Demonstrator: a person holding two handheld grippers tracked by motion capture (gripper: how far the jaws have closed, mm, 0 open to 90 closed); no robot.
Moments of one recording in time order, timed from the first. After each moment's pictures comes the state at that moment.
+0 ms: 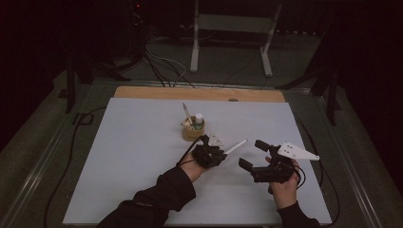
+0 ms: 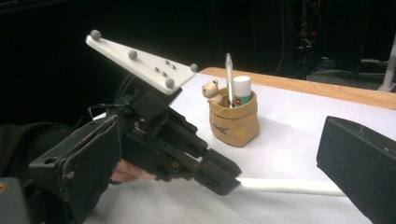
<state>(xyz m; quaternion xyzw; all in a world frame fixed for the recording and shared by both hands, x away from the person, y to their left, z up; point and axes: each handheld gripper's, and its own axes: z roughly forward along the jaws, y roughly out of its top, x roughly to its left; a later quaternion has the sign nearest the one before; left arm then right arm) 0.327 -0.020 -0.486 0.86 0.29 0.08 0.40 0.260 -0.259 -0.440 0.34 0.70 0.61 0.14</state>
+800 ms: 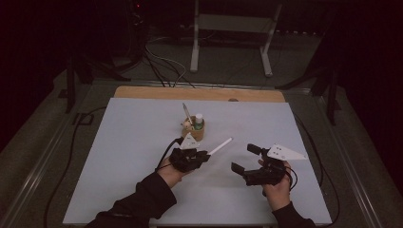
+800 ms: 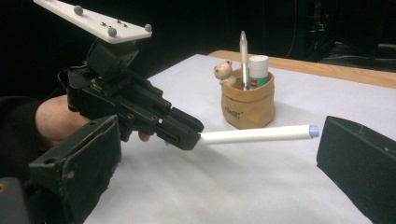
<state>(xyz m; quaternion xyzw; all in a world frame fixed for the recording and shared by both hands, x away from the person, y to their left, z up) 0.308 0.043 -0.478 0.83 0.31 0.08 0.45 0.261 -0.241 -0.452 0.34 0.72 0.59 0.12</state>
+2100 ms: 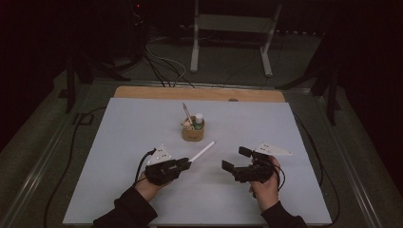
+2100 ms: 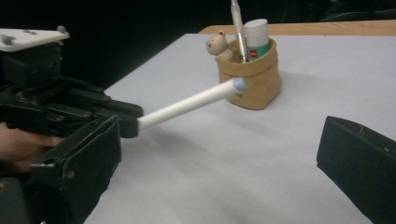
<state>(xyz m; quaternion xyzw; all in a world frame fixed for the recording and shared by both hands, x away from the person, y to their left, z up) 0.273 0.108 -0.494 0.79 0.31 0.09 0.52 0.272 -0.217 -0.466 0.40 0.72 0.56 0.08</state>
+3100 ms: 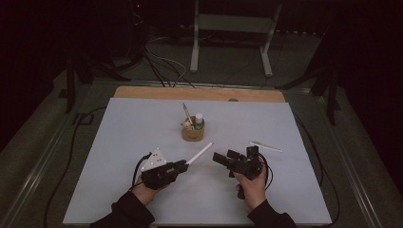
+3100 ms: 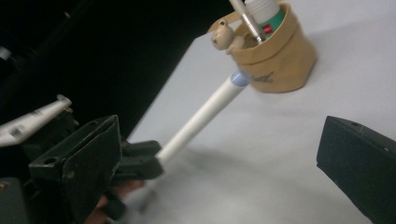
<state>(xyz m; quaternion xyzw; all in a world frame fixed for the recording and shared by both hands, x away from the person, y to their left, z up) 0.263 0.114 -0.501 0.78 0.31 0.10 0.54 0.288 -0.195 -0.481 0.52 0.63 0.58 -0.06</state>
